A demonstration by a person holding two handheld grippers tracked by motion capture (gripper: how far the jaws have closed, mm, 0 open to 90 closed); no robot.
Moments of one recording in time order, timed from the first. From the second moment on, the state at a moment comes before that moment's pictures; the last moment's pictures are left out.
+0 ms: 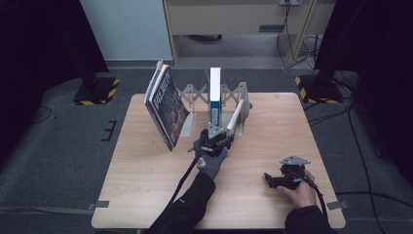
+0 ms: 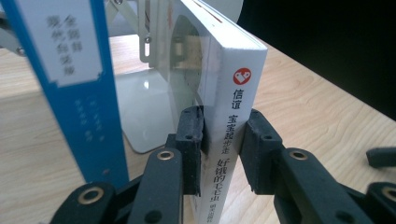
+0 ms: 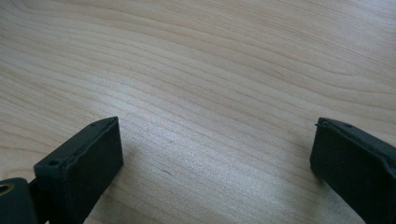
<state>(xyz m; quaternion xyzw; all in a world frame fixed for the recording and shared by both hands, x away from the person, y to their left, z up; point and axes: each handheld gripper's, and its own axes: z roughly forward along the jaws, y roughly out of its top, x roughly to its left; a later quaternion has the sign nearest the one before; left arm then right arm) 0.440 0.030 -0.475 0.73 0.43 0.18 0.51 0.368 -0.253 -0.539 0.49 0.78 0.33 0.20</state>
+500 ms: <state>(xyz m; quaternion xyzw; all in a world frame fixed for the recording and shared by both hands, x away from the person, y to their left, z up) 0.455 0.017 -0.491 0.75 0.41 0.15 0.50 0.369 -0.253 -0.539 0.49 0.79 0.33 0.20</state>
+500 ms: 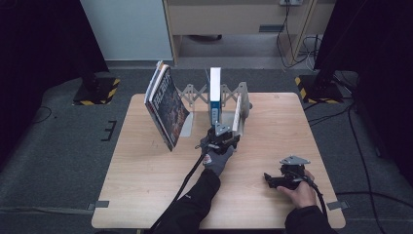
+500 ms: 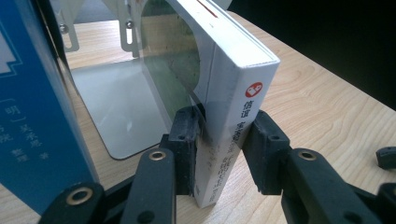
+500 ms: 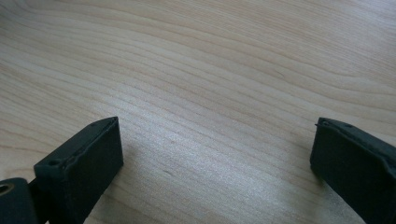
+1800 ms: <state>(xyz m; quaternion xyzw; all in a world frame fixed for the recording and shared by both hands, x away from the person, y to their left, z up) 0.480 -0.003 -0.480 0.77 0.39 0.15 0.48 0.369 -0.253 -0.539 0.48 0.79 0.33 0.20</state>
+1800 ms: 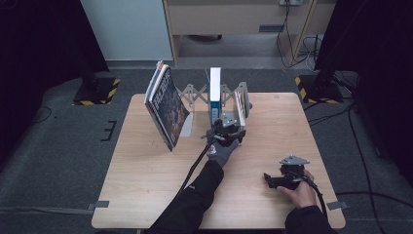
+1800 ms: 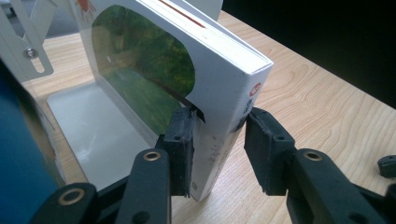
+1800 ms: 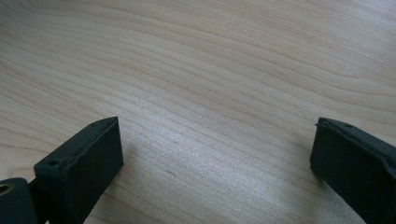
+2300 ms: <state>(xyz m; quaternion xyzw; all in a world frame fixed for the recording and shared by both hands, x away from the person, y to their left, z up) 0.448 0.036 -0.454 0.79 0.34 0.15 0.48 0.369 -0.253 -0.539 0.48 0.79 0.33 0.20</state>
